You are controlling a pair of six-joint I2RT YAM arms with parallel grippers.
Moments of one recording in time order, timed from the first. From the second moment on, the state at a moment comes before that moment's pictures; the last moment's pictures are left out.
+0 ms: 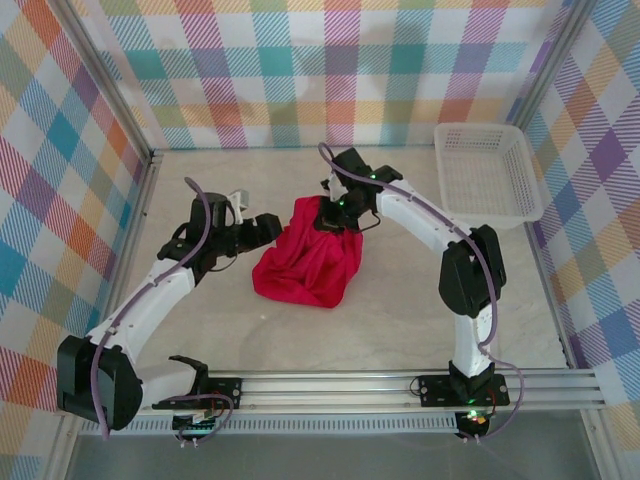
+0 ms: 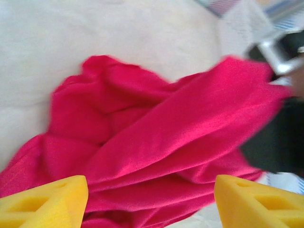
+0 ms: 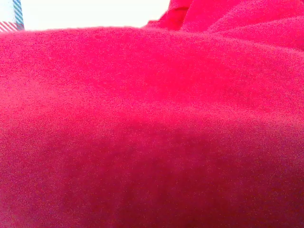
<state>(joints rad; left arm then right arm) -0.31 1.20 0.89 -0.30 0.41 -0.63 0.61 1.95 1.74 -0.89 -0.50 0.57</state>
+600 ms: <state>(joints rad) -0.39 1.53 0.93 -0.13 0.55 -0.58 0.61 1.92 1.73 -0.84 -0.57 0.57</state>
